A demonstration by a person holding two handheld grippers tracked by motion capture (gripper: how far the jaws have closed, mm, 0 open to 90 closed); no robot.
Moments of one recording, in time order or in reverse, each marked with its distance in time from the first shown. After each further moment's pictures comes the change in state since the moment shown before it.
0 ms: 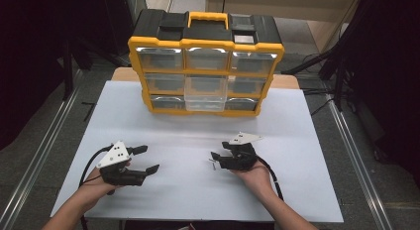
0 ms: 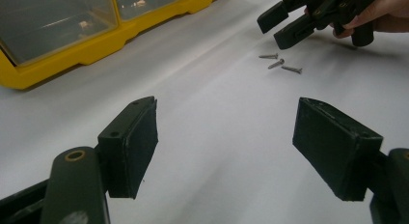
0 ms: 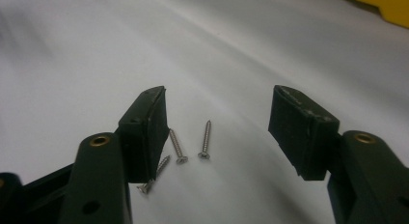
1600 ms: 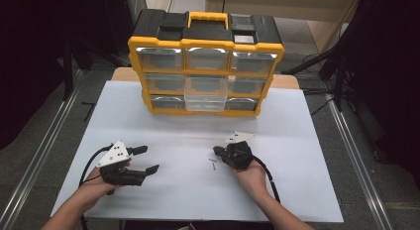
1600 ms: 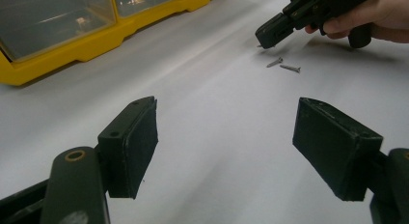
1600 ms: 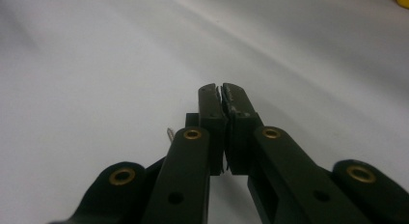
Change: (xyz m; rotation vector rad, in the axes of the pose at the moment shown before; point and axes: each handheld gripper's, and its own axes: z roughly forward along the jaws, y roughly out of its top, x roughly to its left) left arm 0.001 -0.001 0.001 0.008 -0.009 -0.012; right arm 0.005 0.006 0.007 0.049 -0.018 0.017
